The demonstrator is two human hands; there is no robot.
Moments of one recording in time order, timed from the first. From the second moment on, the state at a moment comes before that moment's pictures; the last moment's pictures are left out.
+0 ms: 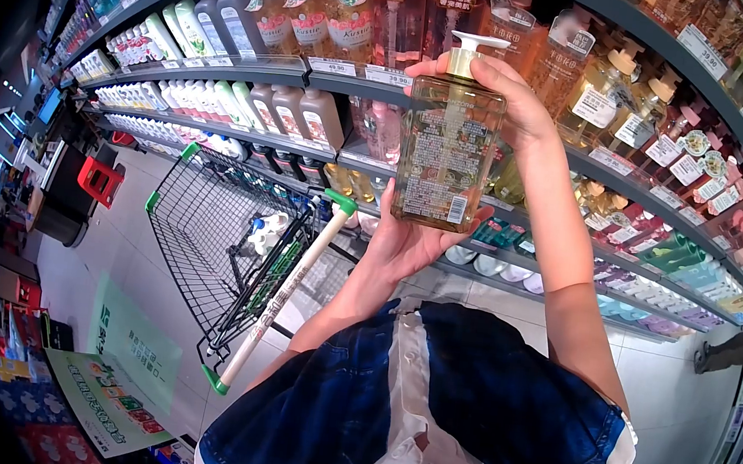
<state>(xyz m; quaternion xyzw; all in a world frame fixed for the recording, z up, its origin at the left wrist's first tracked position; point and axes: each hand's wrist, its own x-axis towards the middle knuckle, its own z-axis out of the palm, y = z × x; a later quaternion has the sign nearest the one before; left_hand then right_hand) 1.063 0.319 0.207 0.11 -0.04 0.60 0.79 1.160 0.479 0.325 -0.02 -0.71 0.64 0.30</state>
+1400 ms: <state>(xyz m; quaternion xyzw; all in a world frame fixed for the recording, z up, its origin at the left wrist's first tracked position) 1.038 0.336 0.151 0.19 0.03 0.59 0.79 1.166 0.421 0.343 -0.15 -0.89 0.24 0.36</state>
